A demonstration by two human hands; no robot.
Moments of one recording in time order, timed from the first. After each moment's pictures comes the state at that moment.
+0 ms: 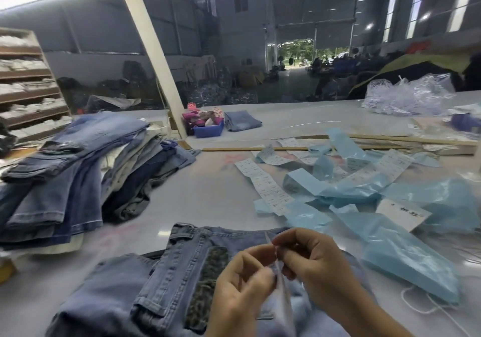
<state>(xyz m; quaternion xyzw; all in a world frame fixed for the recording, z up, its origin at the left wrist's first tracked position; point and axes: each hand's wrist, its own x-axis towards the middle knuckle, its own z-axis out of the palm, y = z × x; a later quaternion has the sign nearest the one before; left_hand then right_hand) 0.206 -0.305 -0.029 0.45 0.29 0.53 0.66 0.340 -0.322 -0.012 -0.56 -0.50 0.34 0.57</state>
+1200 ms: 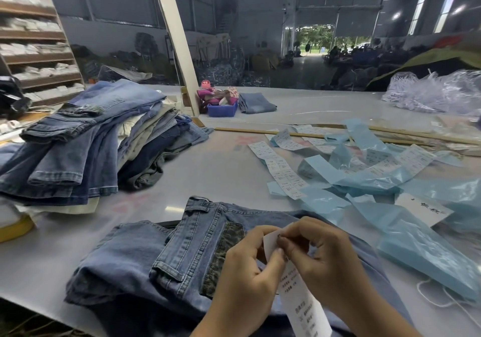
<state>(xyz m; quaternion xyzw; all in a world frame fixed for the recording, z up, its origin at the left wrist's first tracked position) 0.170 -0.290 -0.044 0.71 0.33 0.44 0.44 0.317 -0.319 -0.024 -0.57 -0.66 0.09 0.47</state>
